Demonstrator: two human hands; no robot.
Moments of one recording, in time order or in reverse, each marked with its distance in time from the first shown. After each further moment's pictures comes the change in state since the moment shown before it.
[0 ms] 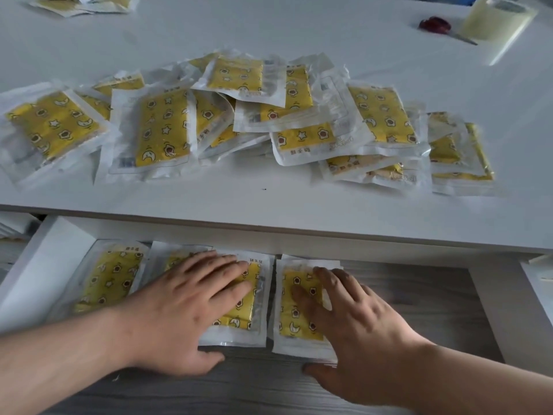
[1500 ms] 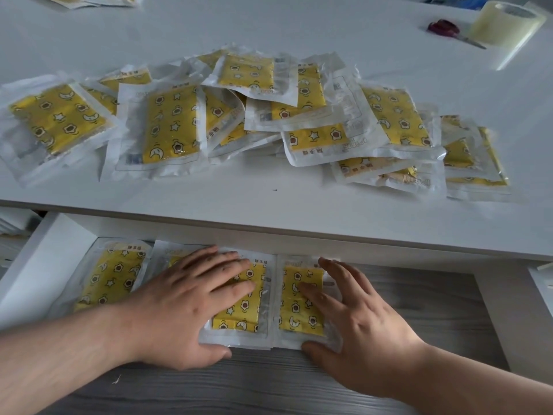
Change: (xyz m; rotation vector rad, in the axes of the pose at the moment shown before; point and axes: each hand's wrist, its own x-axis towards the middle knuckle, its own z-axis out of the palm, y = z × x) left_hand 0.000 -0.008 0.011 -0.063 0.055 -0.041; right_hand 0.008 0.003 0.016 0.186 0.104 0.104
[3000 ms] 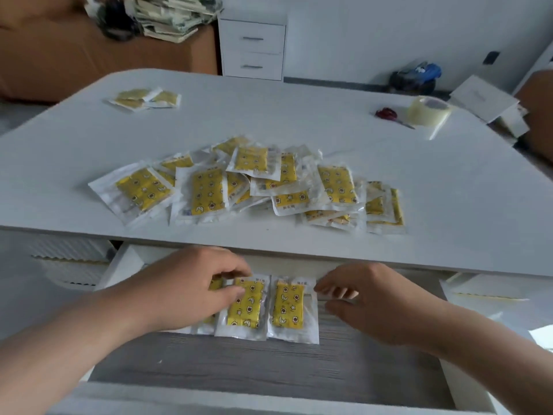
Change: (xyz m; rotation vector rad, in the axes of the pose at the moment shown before) left_hand -0.043 0.033 -0.152 -0.623 0.200 -0.286; right_hand -0.016 -0.028 -0.173 0.337 -0.147 0.105
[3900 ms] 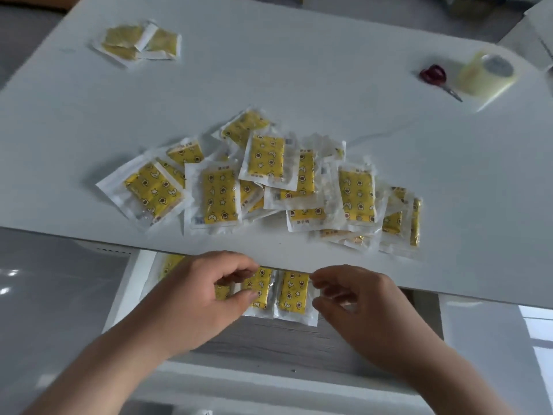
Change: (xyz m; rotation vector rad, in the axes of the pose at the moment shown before) left_hand 0.011 0.029 -0.056 -0.442 0.024 -0.287; right_hand 0.026 -0.058 -0.060 0.344 -0.061 0.263
